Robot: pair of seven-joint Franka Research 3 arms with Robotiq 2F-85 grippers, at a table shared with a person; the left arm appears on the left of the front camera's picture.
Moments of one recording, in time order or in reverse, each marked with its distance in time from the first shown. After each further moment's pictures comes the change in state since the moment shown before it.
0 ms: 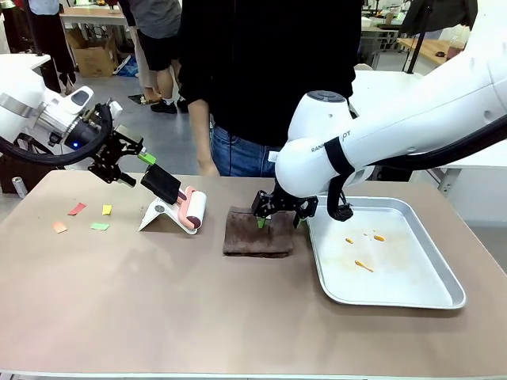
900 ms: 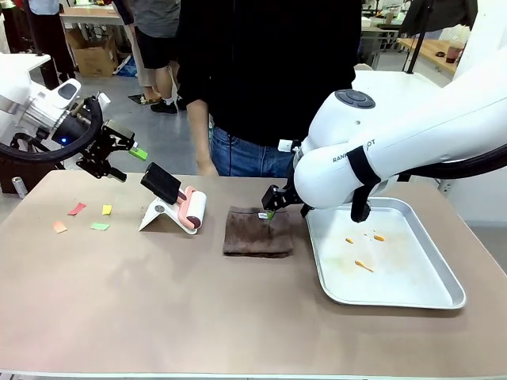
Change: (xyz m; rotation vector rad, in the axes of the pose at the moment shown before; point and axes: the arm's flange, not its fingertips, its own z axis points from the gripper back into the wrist) left arm -0.016 -0.010 0.024 0.047 -0.067 -0.010; right arm -0.018 -0.024 0.027 0.034 -0.171 0.087
